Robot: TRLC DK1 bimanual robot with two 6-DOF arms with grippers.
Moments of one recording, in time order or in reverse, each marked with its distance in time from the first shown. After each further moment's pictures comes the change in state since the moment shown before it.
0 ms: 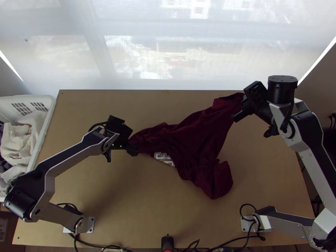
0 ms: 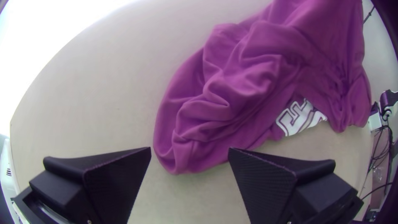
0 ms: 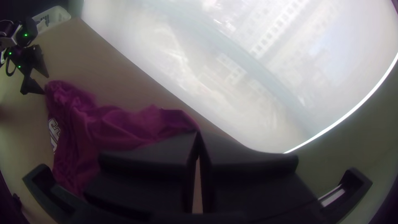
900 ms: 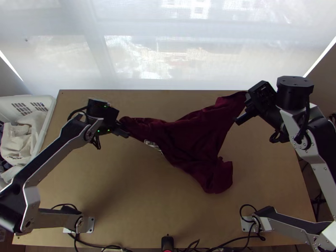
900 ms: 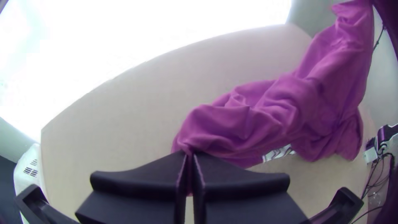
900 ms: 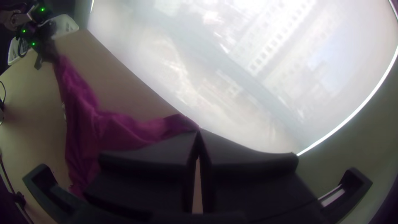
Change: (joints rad) left arm 0.097 -0.100 0.177 -0.101 -0.030 -0.006; right arm 0.084 -0.068 0.090 -0.082 0.030 0.010
